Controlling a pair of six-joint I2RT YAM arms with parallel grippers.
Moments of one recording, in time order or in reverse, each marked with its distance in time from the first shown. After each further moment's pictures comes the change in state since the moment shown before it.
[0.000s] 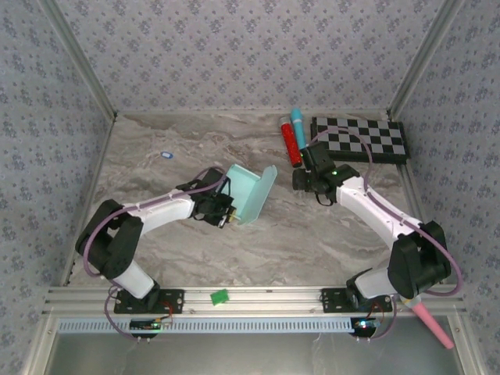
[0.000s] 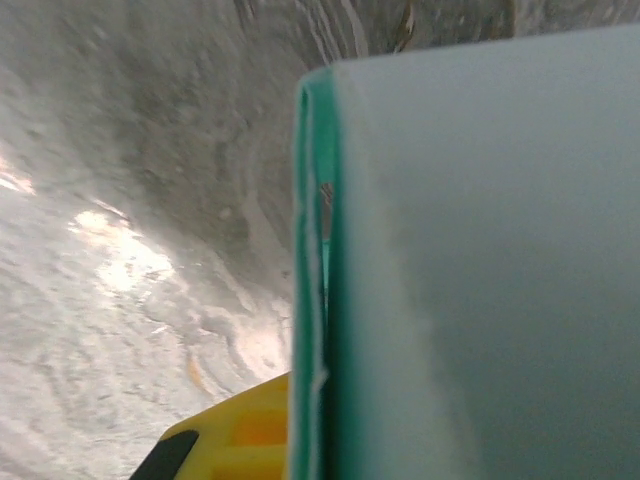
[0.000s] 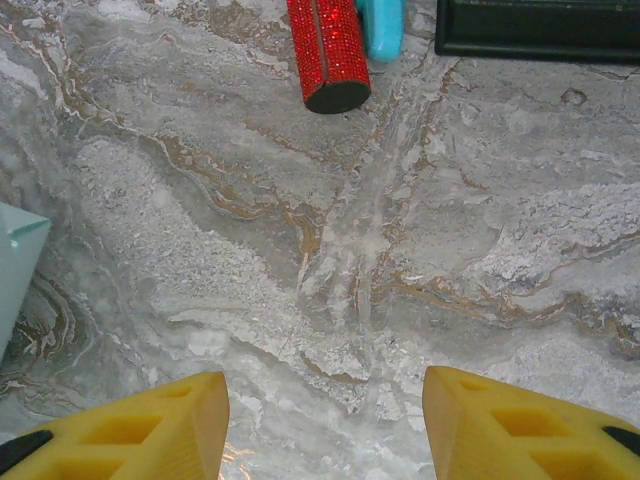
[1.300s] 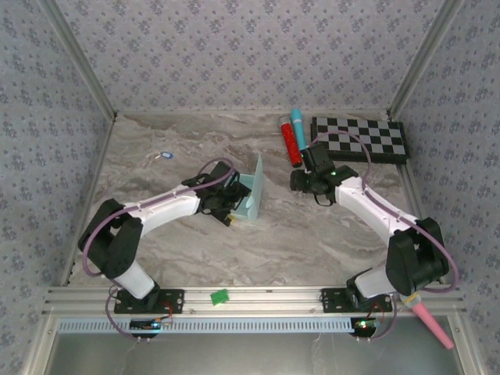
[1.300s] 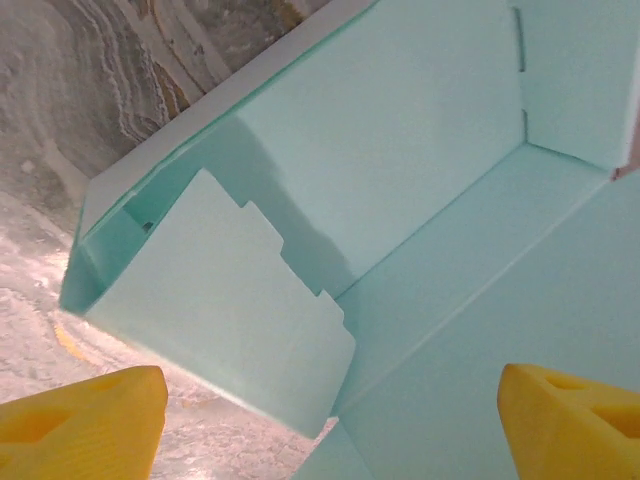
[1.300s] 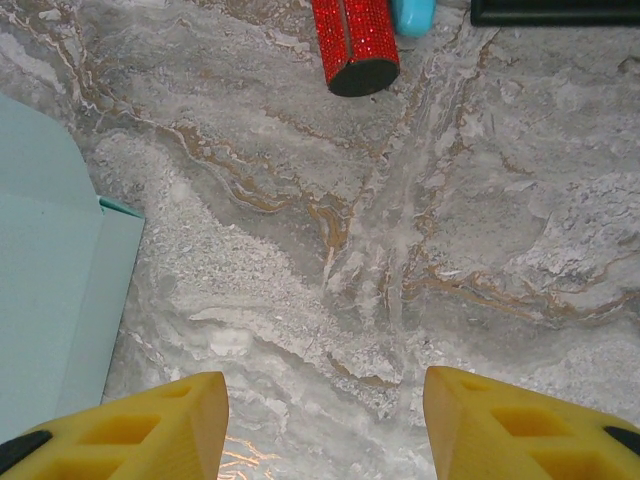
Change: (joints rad) left arm -0.053 -0.004 0.117 -0.049 -0.071 0.120; right arm -0.019 0.025 -0.030 0.055 -0.076 0.031
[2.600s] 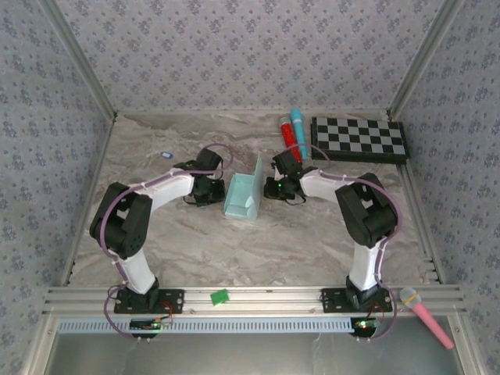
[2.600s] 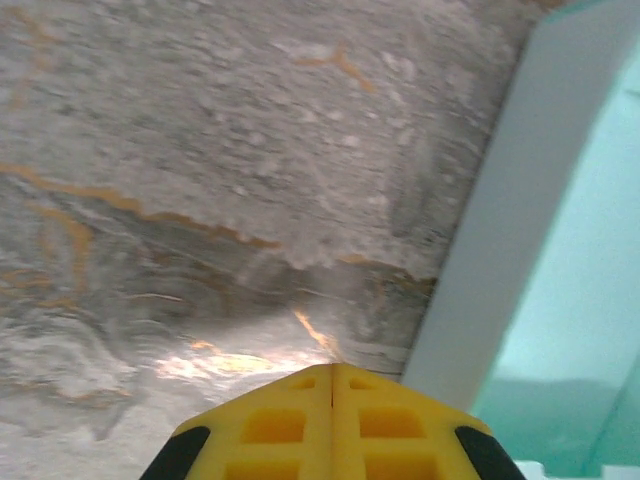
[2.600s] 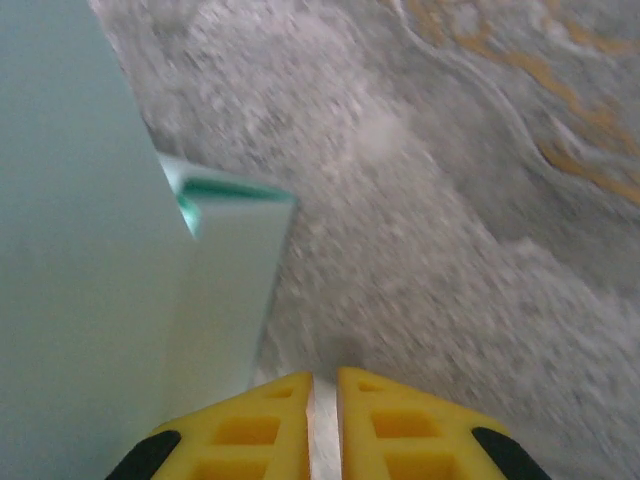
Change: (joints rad) left arm 0.204 0.161 0.103 -0.133 -0.016 0.922; right arm 0.070 0.466 0.090 0.312 -0.339 0.112
